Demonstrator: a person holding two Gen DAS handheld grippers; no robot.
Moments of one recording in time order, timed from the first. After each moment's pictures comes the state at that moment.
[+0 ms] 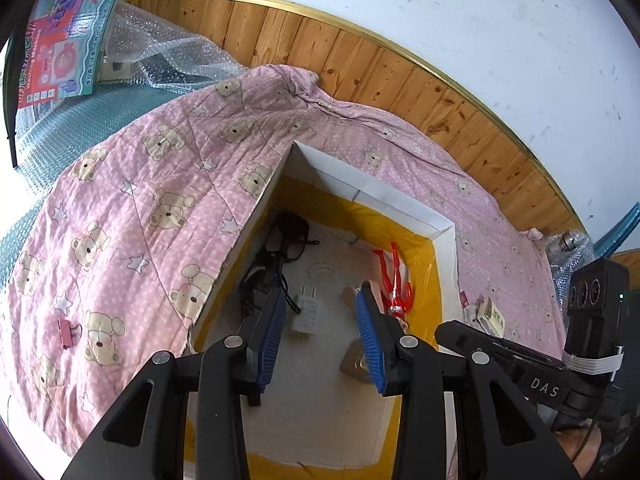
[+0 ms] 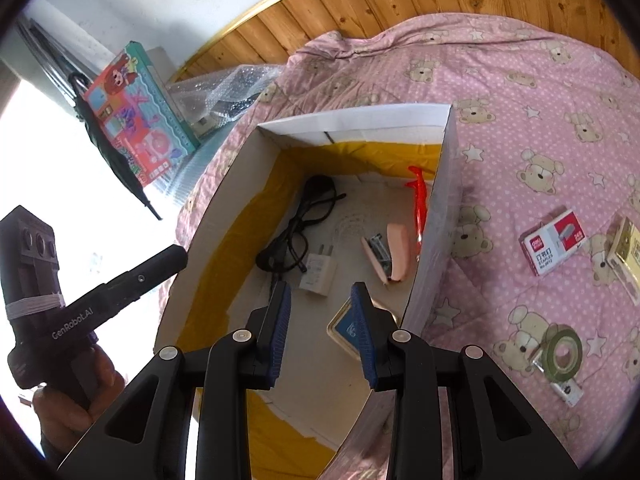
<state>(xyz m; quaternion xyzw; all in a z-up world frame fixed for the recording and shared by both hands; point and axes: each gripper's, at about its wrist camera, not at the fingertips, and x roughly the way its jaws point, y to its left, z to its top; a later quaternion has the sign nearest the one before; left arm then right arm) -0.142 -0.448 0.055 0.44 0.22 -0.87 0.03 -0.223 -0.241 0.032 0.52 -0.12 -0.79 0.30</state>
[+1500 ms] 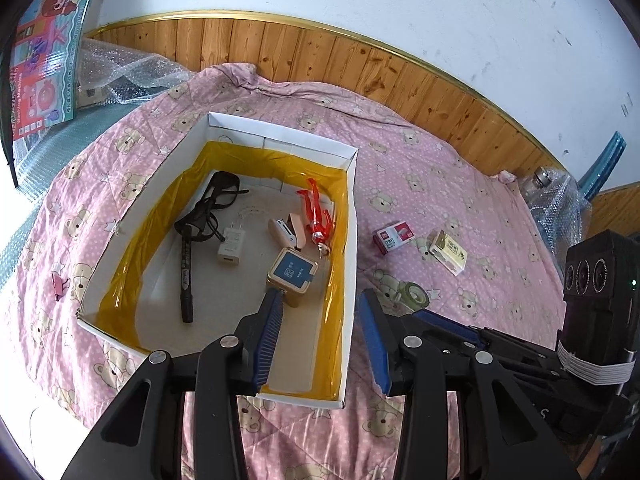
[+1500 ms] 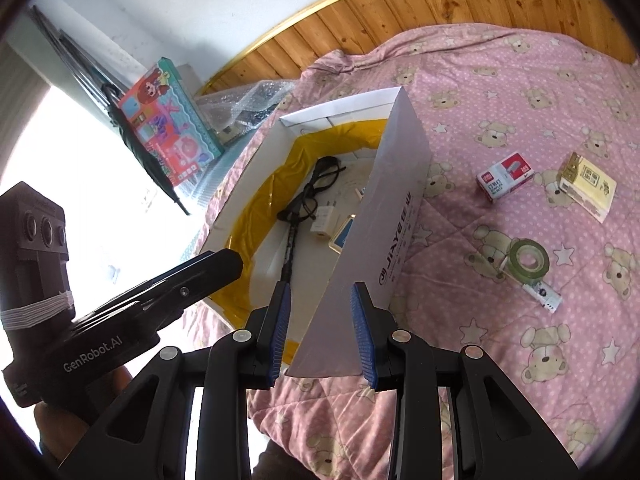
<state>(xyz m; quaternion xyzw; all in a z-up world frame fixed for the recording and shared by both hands) -0.083 -0.331 0.078 0.45 0.15 -0.88 0.00 -0.128 -0.161 0.053 0.48 -0.15 -0.80 0.32</state>
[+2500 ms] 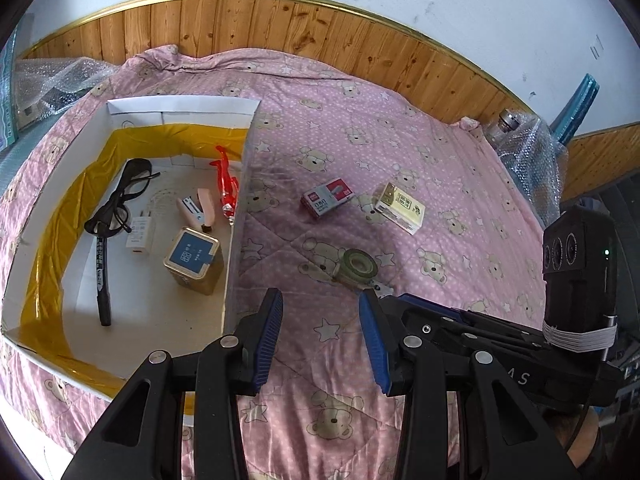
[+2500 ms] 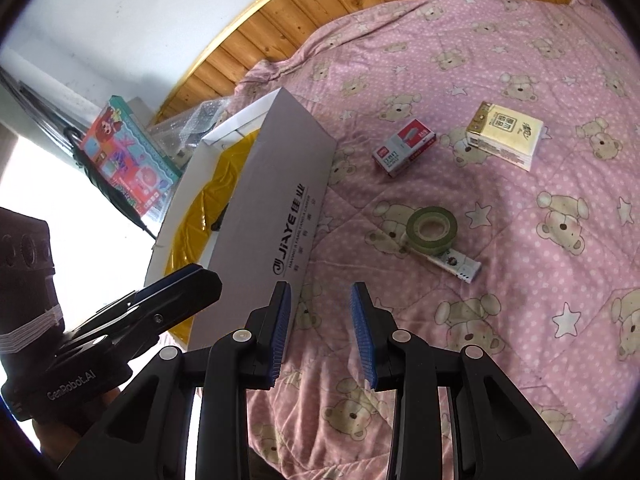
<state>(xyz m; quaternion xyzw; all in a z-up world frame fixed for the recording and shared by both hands) -0.117 -0.245 0.044 0.49 0.11 -0.86 -0.08 -0.140 -0.068 0.006 0.51 -0.21 -0.80 0.25</state>
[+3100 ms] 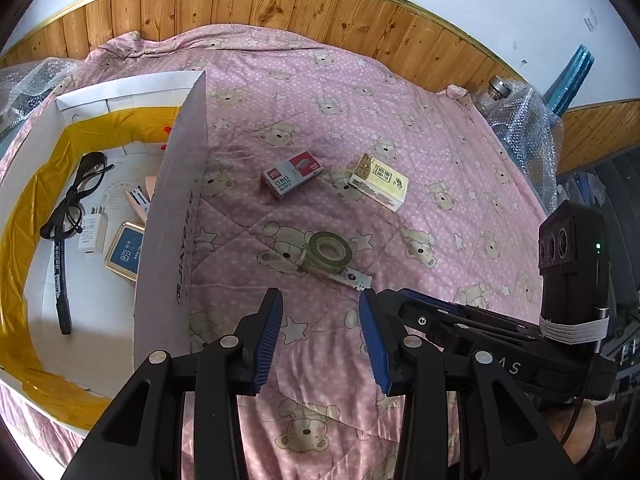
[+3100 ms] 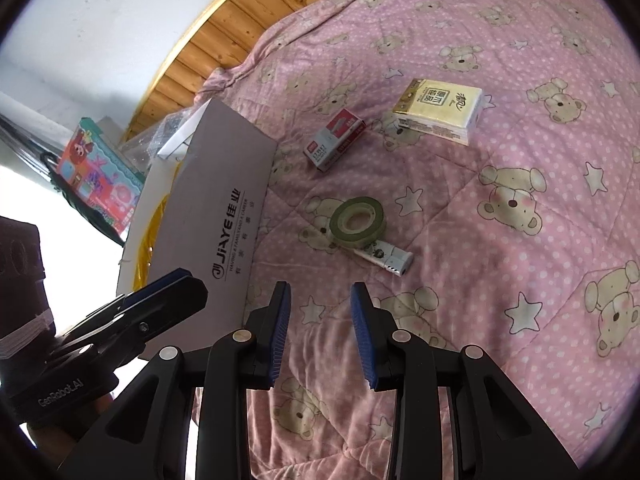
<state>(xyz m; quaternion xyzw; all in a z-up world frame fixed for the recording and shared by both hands) -0.143 -0.206 0.016 0.52 0.09 -0.84 -0.11 -0.150 -0.026 -0.027 0.53 -0.23 -0.79 0.20</state>
